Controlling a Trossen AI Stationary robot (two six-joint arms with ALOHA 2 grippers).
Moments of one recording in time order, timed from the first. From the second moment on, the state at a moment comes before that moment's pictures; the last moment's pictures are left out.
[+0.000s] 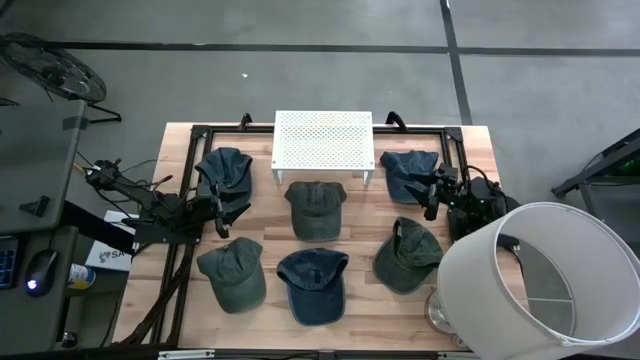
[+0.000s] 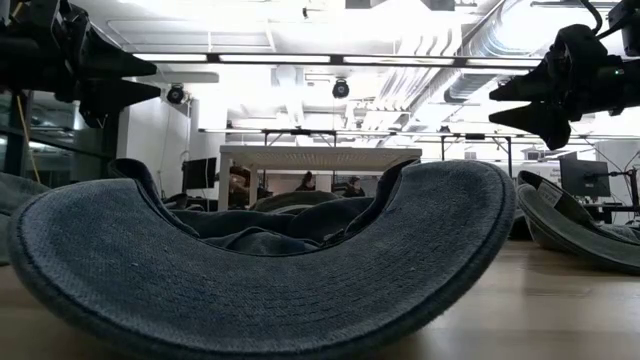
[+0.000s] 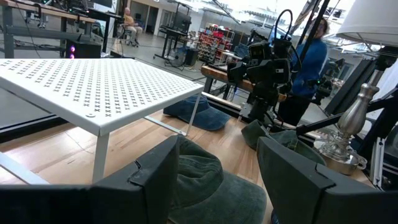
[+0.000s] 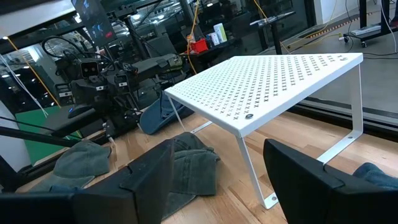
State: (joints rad) left arm -0.48 0.11 0.03 0.15 -0.82 -0.27; right arm -0.22 0.01 0.07 -0.09 0.19 0.38
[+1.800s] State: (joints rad) left arm -0.48 0.11 0.03 0.15 -0.82 -0.27; right arm -0.29 0.93 0.81 -0.45 0.40 0.47
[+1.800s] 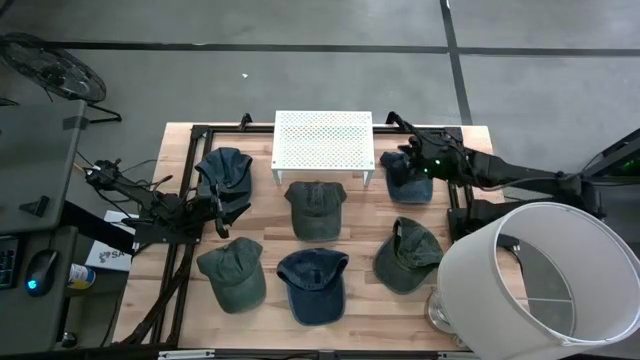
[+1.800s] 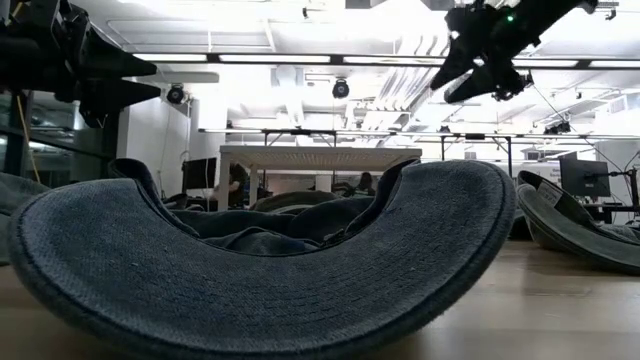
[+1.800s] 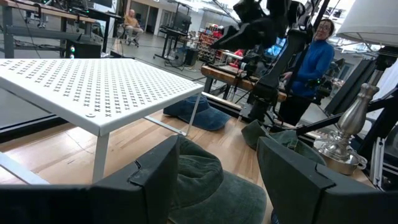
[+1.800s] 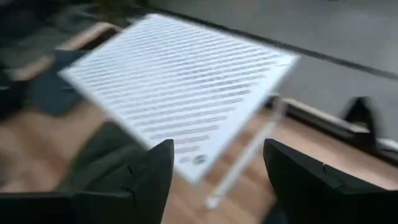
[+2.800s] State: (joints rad) left arm -0.48 0.11 0.03 0.15 -0.82 -0.27; right arm -0.32 1.36 1.13 -1.20 0.39 0.79
